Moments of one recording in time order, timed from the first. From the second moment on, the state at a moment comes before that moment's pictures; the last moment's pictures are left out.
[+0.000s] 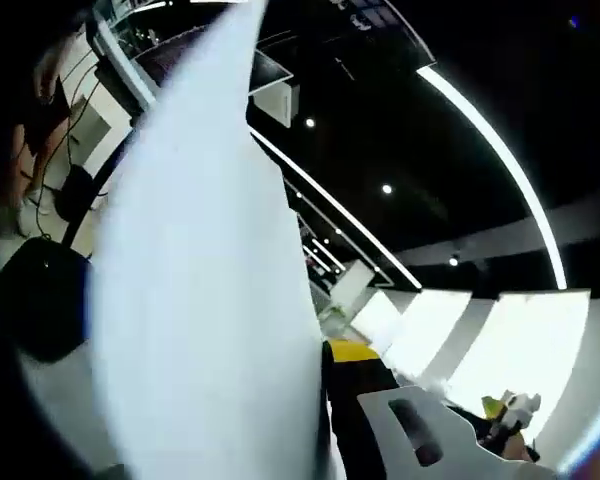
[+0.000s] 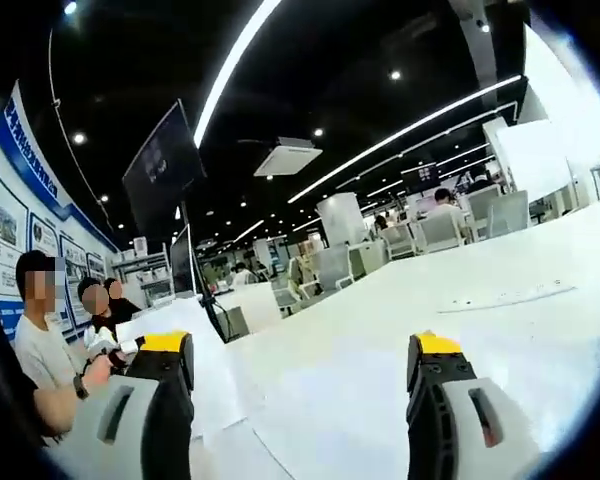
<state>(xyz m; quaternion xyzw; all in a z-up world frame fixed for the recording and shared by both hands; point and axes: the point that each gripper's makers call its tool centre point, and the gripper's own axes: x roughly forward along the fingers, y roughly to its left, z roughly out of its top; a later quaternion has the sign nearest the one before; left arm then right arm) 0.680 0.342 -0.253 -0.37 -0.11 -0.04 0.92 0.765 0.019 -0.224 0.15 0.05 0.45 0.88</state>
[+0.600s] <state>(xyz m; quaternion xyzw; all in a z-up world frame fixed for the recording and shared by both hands) 0.679 0.336 -0.263 -0.34 -0.10 -0.03 0.93 0.783 -0.011 -0.228 0.15 0.04 0.41 0.90</state>
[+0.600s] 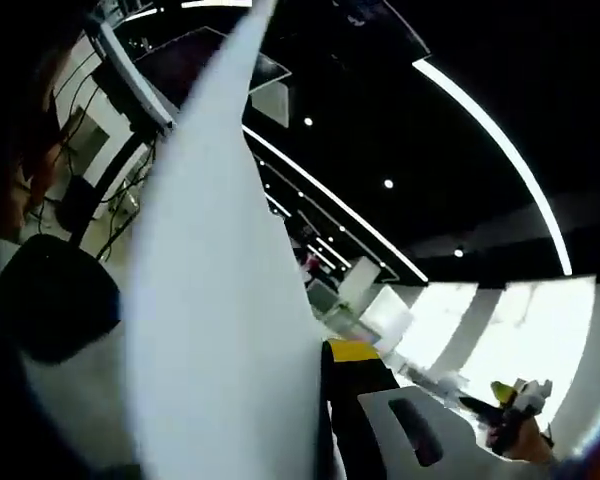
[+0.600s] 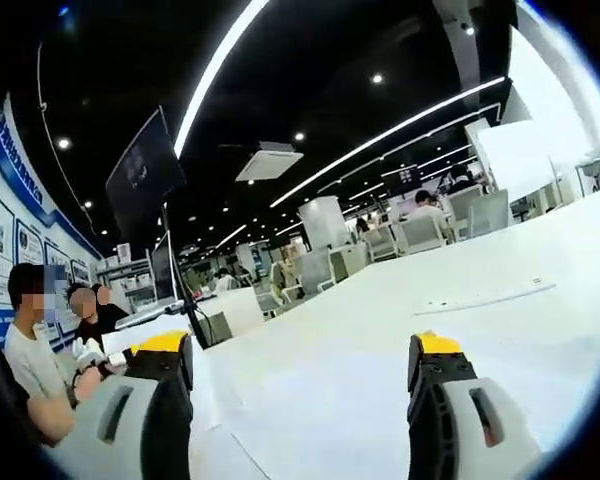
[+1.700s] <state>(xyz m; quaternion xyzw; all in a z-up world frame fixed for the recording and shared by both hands) 0.681 0.327 -0.264 -0.30 -0.10 -0.04 0.95 0.811 -0.051 -0.274 0.07 0.08 0.35 0.93</state>
